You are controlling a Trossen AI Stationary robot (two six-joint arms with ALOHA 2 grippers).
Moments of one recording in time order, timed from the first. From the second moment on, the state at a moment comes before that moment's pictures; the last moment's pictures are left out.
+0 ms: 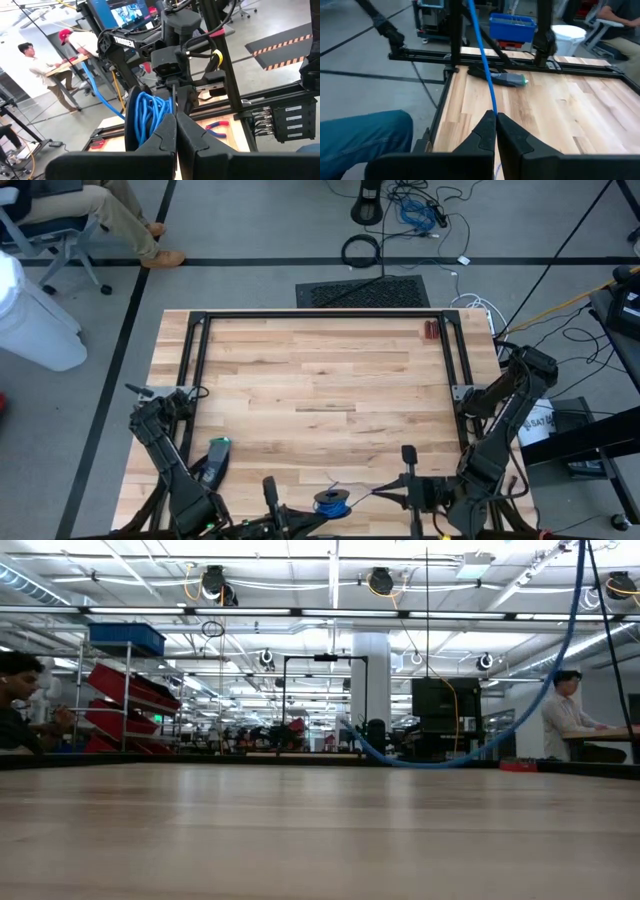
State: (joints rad) left arm -0.89 2.01 2.08 -0.26 -1.12 0.22; right arm 0.96 1.49 1.18 -0.19 0.90 0.38
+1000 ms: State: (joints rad) left arm -0.84 2.01 2.08 -0.28 -0.92 0.18; right arm 0.95 1.55 1.31 0.22 0.96 -0.28
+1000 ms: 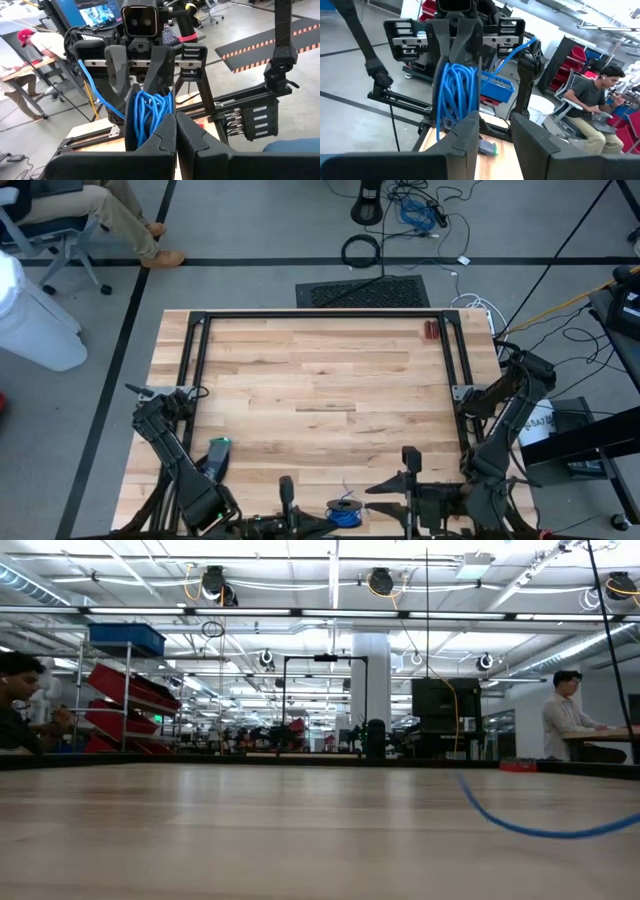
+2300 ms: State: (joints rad) left arm -0.82 2.01 2.08 -0.32 -0.88 0.14; right arm 0.88 1.57 1.31 0.22 0.77 -0.29
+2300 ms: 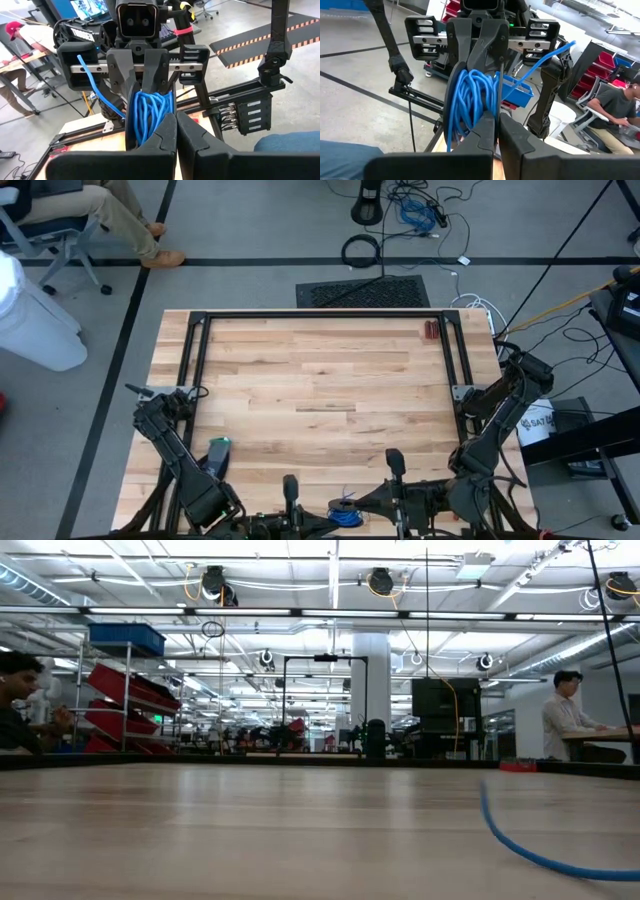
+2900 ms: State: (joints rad) left arm -0.86 2.01 2.08 -0.27 -1.03 0.21; right arm 0.94 1.56 1.31 0.29 1.00 -0.34
